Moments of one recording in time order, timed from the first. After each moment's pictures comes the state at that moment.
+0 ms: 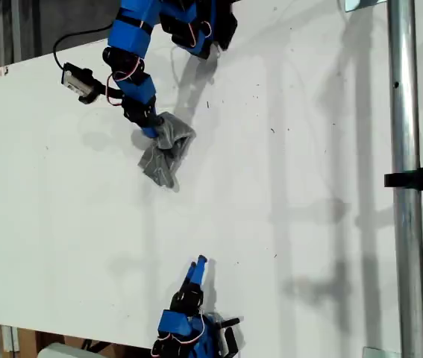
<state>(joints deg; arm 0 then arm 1) -11.2 198.7 178.4 61.9 -42.5 26.1 124.7 123.4 55.4 68.5</state>
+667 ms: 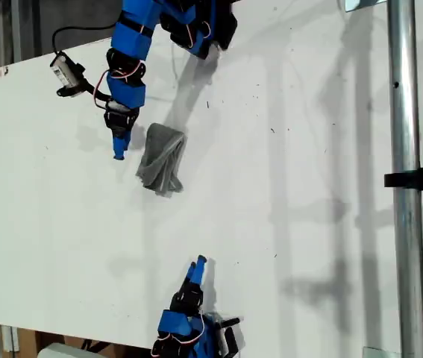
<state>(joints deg) -11.3 198.7 178.4 61.8 -42.6 31.4 126.6 132.1 21.1 65.6</state>
